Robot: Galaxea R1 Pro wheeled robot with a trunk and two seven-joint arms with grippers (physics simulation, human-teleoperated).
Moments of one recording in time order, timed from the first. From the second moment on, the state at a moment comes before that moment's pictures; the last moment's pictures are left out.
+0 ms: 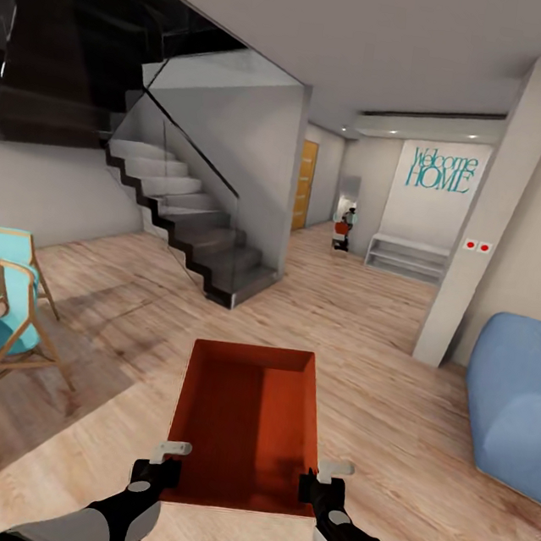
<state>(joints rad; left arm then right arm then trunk) -0.66 -0.10 -0.23 -0.07 0.24 -0.20 0.22 -0.68 0.12 0.00 0.00 0.06 -0.34 -0.15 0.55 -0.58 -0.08</state>
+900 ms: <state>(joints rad) -0.66 -0.10 -0.24 -0.07 0.24 -0.20 0.22 -0.68 0.12 0.00 -0.01 0.06 -0.34 -0.15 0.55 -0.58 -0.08</state>
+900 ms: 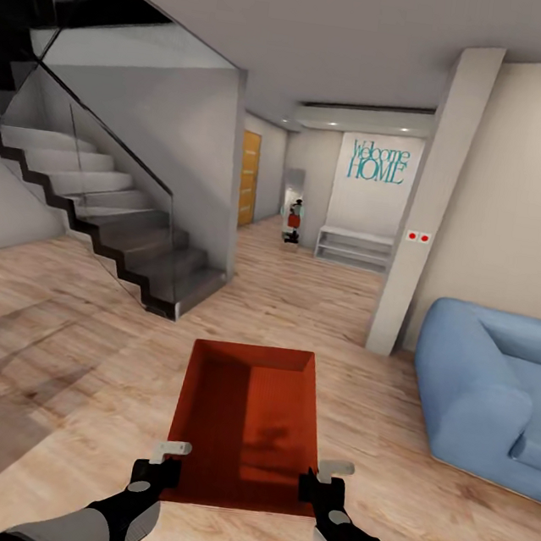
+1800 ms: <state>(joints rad) -0.66 -0.10 -0.24 -0.07 0.24 -0.20 0.22 -0.68 0.12 0.00 -0.01 0.06 -0.34 -0.15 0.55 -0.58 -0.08</state>
